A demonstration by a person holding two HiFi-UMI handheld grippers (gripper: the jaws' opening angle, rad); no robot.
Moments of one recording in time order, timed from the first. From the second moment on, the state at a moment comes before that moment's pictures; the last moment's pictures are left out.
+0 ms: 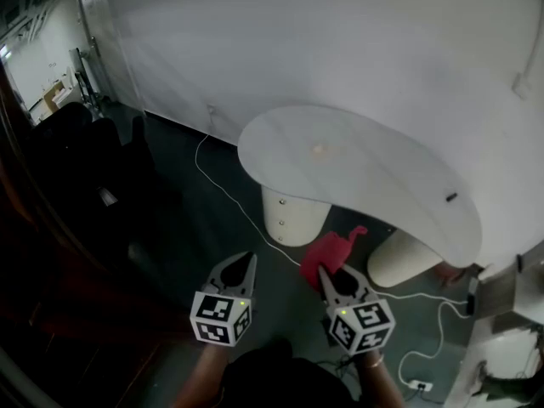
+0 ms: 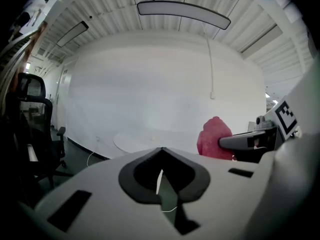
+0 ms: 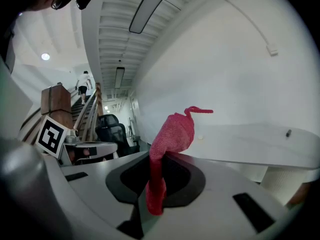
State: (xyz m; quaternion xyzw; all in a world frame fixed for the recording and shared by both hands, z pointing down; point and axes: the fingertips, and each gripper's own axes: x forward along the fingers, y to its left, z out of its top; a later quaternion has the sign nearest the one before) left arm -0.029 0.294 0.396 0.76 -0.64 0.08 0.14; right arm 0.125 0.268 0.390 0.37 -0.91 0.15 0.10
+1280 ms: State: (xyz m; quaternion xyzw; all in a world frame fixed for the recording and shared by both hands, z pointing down) left arm -0.170 0.026 0.441 0.77 -0.60 0.11 0.18; right arm -0.034 0.036 0.435 0.35 -0.89 0.24 0.14
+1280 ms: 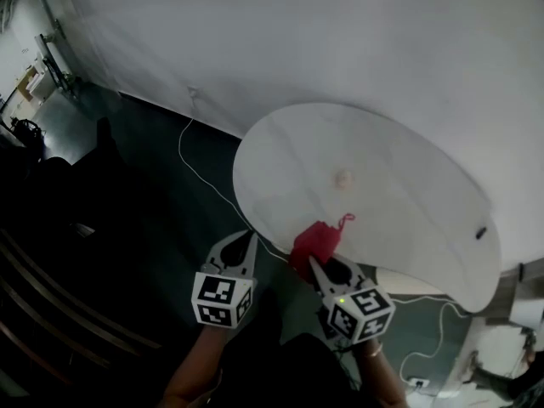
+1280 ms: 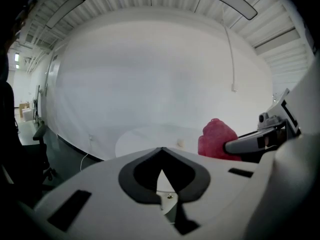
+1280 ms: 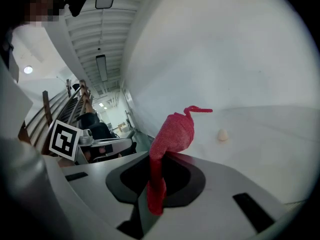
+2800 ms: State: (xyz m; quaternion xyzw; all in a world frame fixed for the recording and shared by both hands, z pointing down) left arm -0.021 -0.115 0.487 0.84 -0.46 0.20 0.20; right arm 0.106 -0.052 0.455 0.49 -0.80 0.32 0.11
